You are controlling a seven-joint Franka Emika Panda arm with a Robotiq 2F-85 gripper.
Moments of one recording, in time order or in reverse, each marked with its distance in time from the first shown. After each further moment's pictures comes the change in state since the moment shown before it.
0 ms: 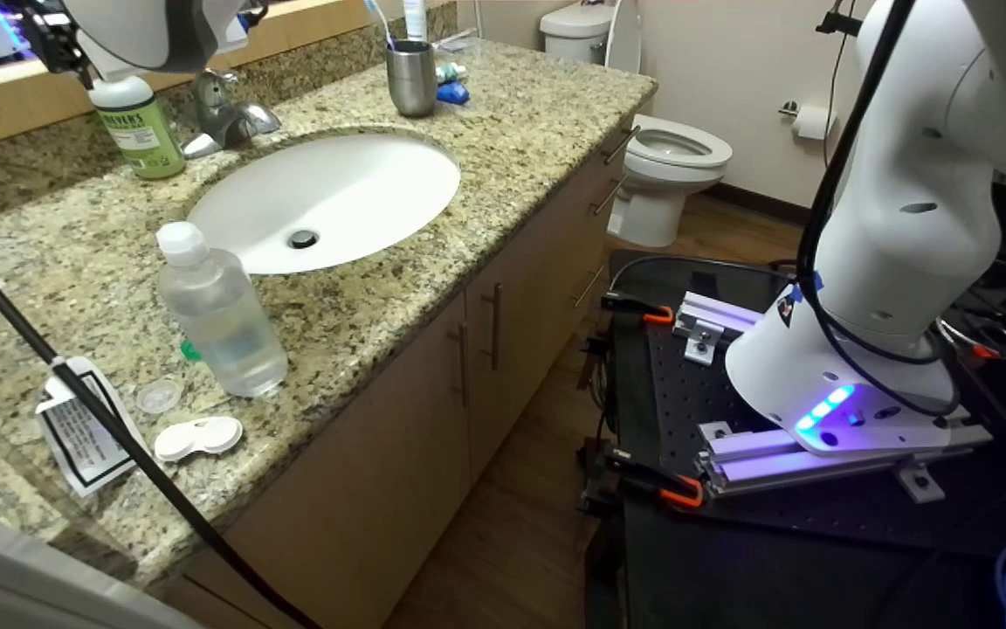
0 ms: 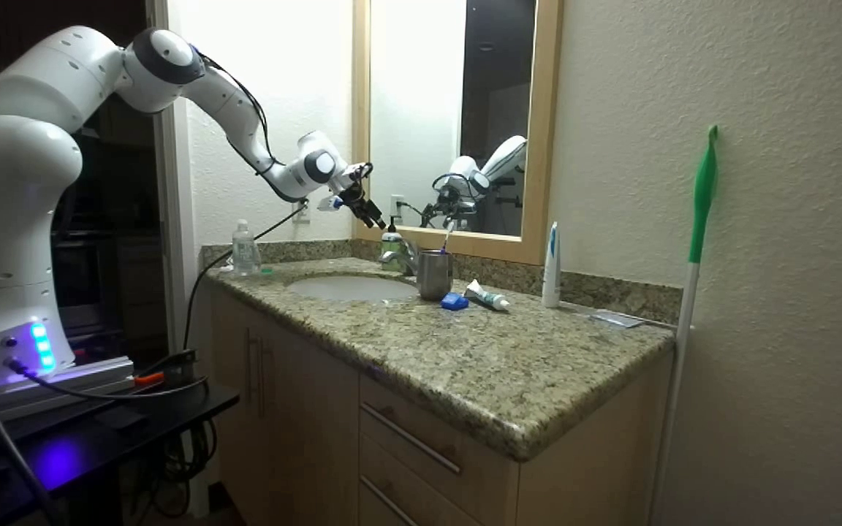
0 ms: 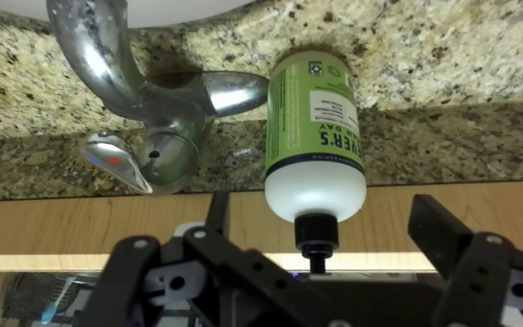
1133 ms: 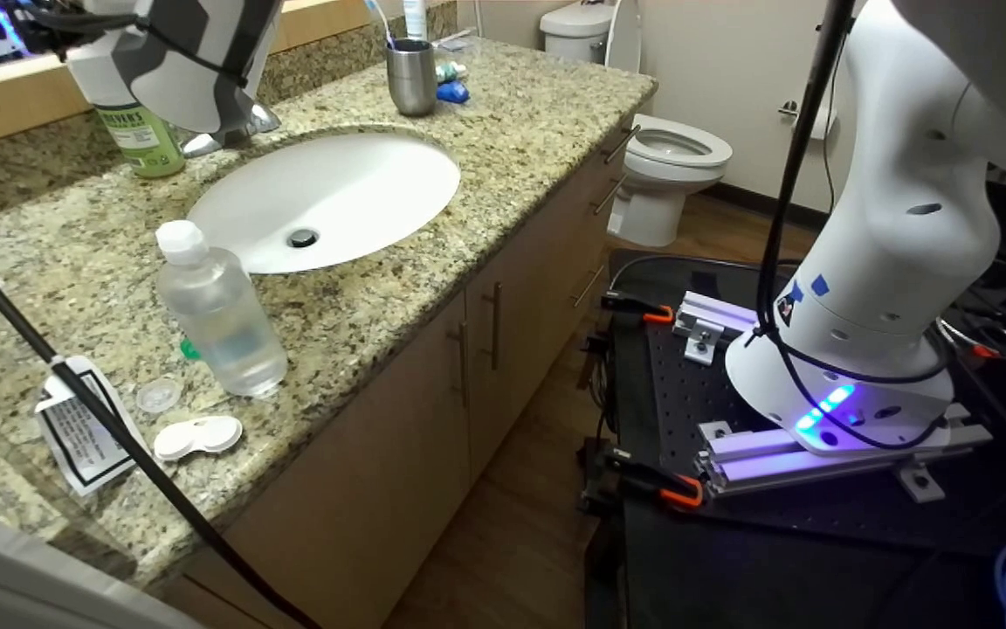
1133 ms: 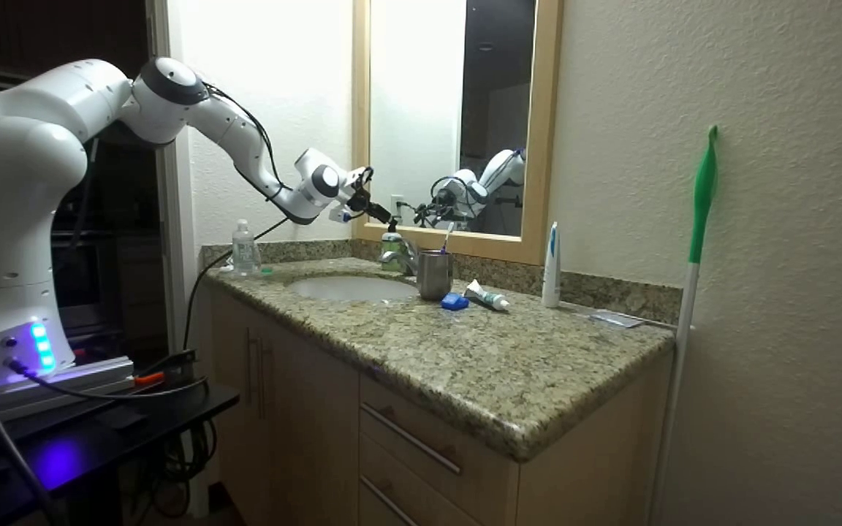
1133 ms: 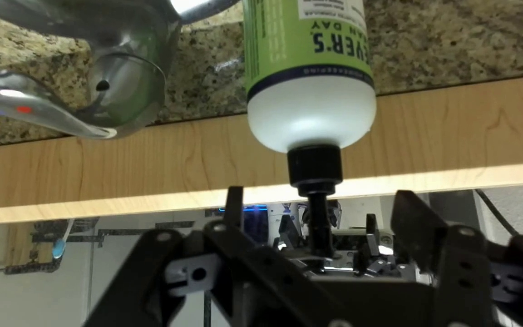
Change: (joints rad) arm 0.112 0.216 -0.230 0.079 0.012 0.281 0.262
